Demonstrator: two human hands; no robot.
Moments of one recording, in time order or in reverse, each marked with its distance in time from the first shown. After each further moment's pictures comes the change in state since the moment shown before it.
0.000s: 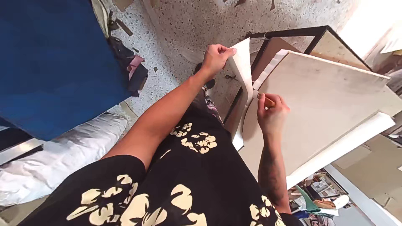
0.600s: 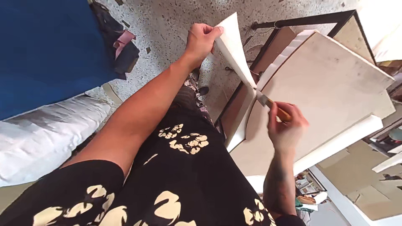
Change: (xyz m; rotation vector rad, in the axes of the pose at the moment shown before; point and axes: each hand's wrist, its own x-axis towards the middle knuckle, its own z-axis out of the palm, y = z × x) left_hand -0.043 -0.055 -0.065 -0.061 0.145 -0.011; right_hand -0.069 -0.009 -0.025 0.029 -0.092 -0.129
